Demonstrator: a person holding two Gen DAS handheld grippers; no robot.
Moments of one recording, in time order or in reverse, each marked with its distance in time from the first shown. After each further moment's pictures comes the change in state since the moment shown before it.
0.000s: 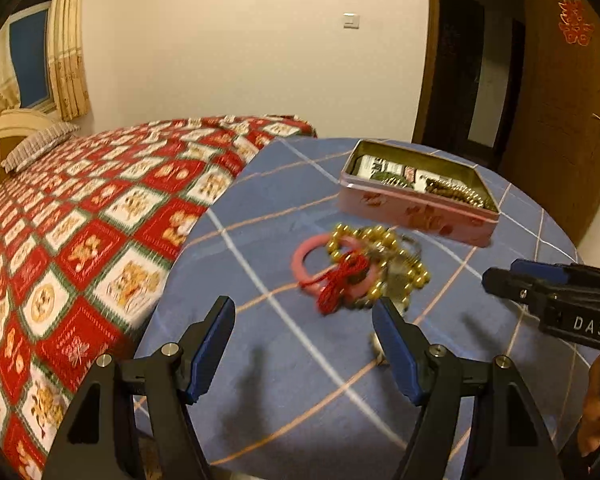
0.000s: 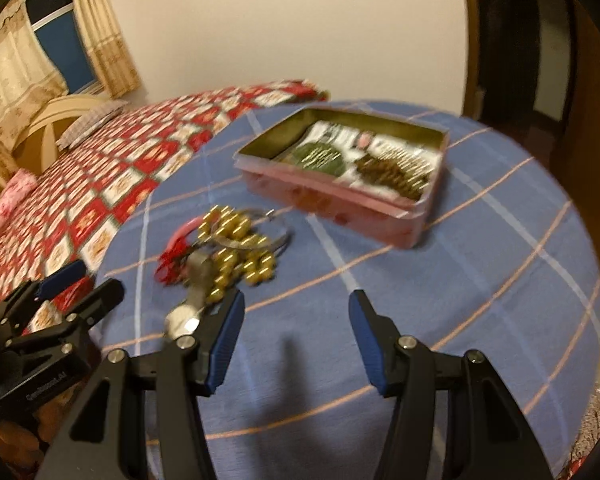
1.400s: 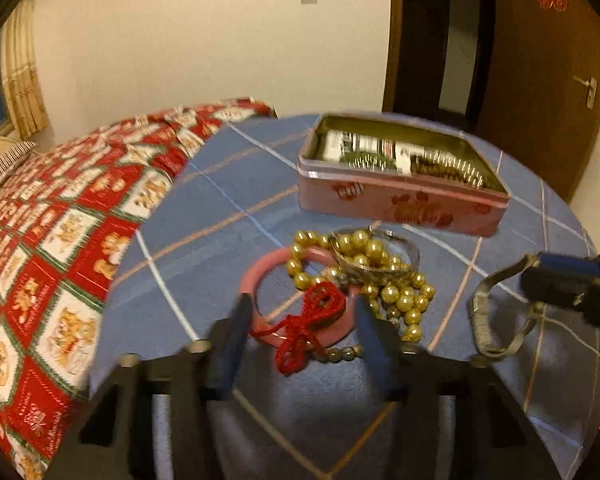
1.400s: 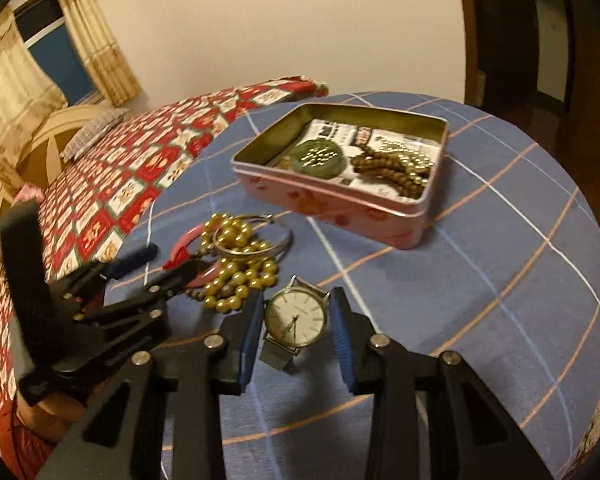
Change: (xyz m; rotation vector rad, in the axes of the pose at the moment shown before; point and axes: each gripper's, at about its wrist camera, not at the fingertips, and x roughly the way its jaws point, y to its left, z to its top) left arm 0.072 -0.027 0.025 0.124 0.096 -0.083; right arm -0.001 -0.016 0.008 0.072 0.003 0.028
